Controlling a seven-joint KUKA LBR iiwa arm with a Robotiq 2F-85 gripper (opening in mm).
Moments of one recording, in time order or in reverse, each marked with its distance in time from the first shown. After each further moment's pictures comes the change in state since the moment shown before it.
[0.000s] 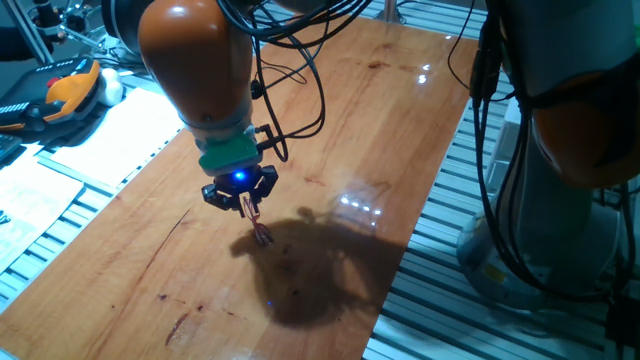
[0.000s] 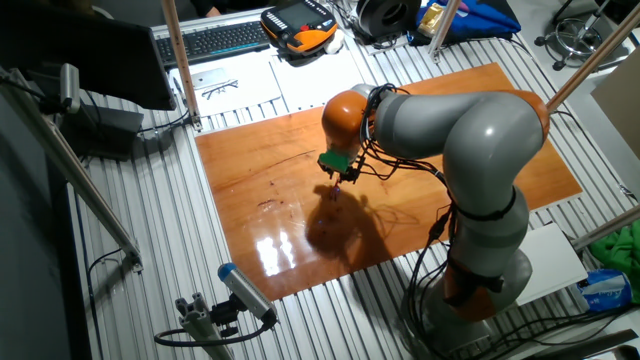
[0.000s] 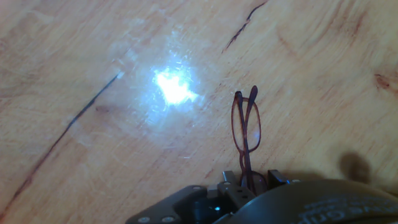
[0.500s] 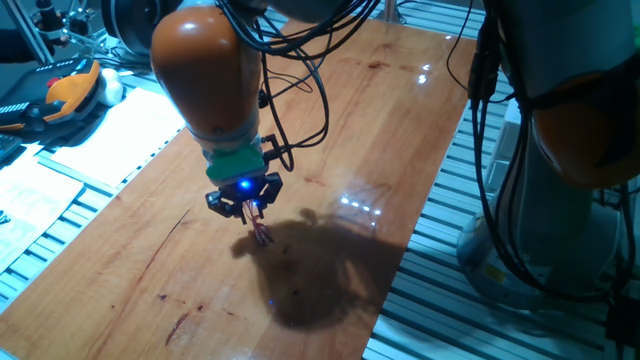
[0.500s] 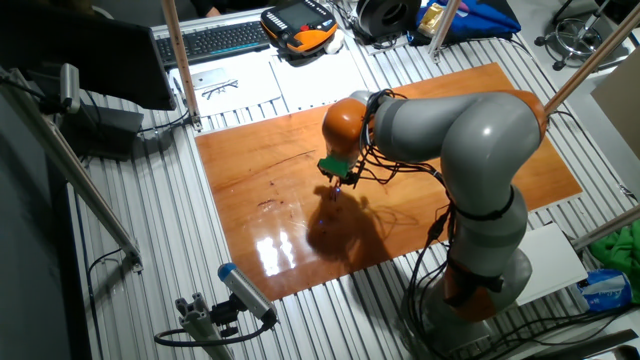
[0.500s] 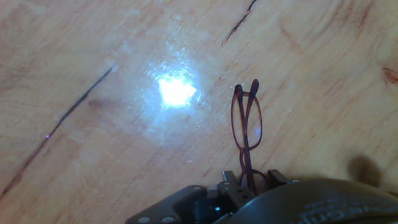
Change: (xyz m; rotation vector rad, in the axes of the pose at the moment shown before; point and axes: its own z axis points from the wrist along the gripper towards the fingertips) arm 0.005 -0.003 0.014 -0.008 -0.014 -0.011
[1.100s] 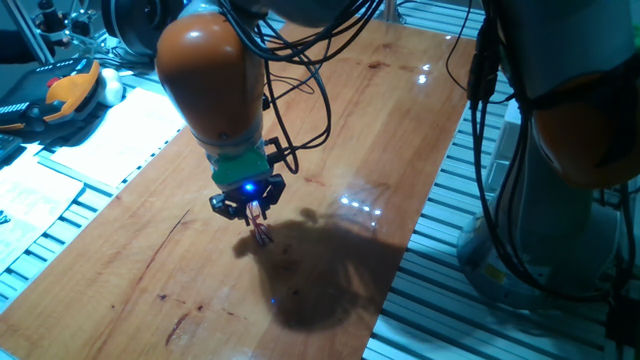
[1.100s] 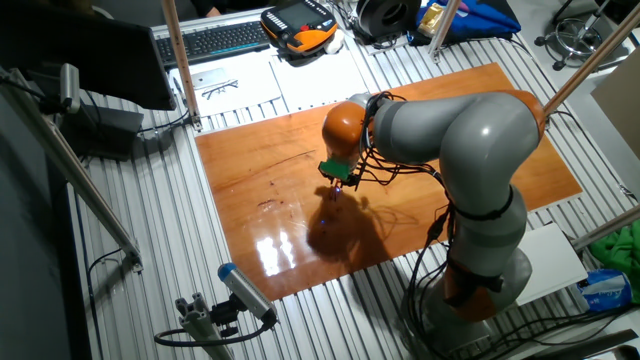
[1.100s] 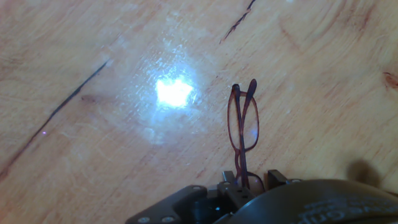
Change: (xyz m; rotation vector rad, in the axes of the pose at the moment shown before) arm 0.001 -0.004 0.008 0.001 -0.011 -0.031
